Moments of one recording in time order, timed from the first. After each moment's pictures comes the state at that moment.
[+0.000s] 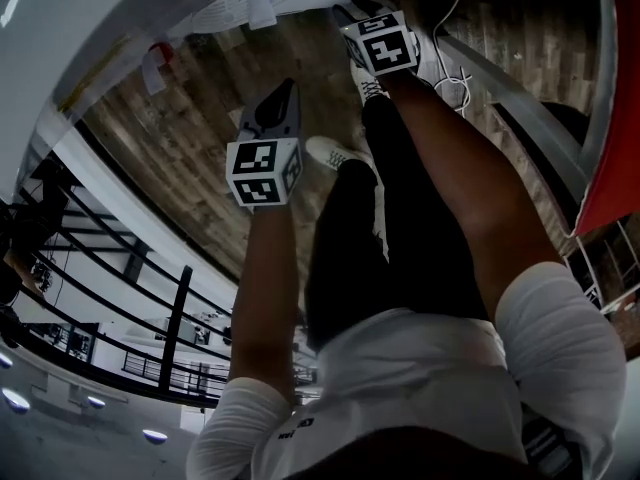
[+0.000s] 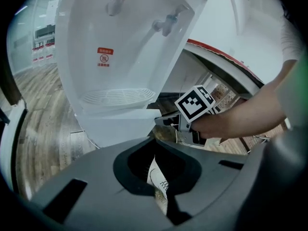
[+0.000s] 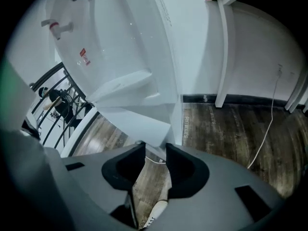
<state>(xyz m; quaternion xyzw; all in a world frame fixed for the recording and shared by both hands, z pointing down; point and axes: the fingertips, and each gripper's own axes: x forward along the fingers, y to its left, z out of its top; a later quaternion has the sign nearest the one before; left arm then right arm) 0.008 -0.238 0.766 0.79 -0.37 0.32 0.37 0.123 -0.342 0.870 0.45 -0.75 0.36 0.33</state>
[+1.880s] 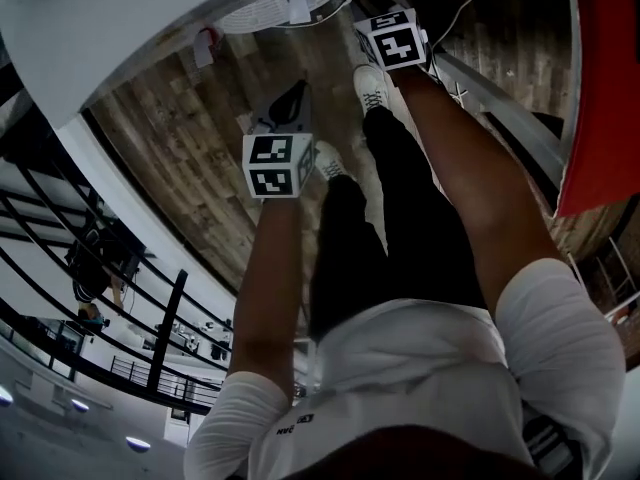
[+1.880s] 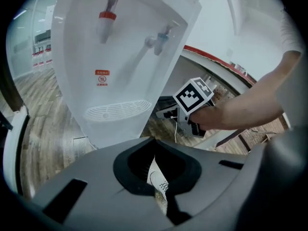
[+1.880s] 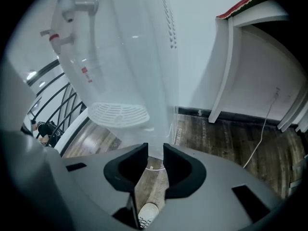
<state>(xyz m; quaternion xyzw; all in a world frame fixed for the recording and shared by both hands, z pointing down) 0.014 -0.244 0.734 0.79 -0.38 0.32 0.36 0.140 -0.378 0.818 0.47 -0.75 0.30 0.35</state>
